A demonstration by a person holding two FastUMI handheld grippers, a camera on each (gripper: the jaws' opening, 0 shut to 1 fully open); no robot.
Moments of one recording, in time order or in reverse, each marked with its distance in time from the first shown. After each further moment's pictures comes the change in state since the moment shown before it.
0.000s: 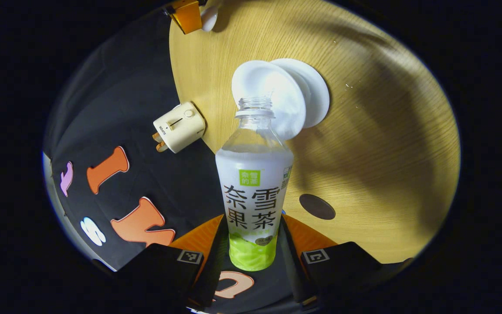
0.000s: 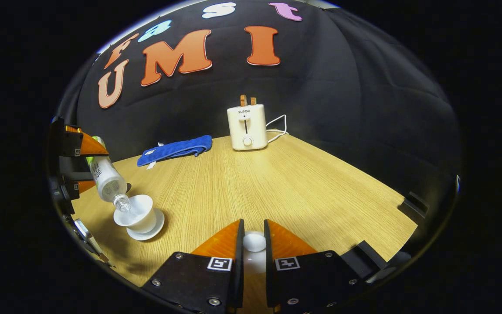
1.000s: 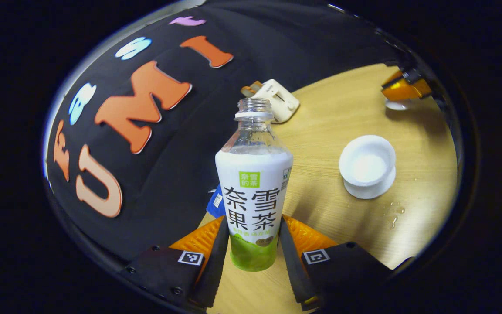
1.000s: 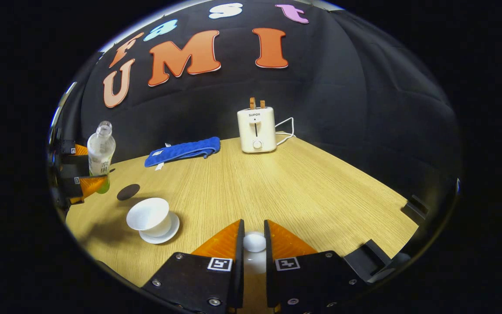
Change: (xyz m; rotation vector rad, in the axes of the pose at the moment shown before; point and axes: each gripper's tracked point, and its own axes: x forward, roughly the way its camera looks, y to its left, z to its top) left arm 0.020 -0.006 -0.053 -1.351 -0.200 0.042; right arm -0.011 0.025 0.009 -0.022 -0.012 0.037
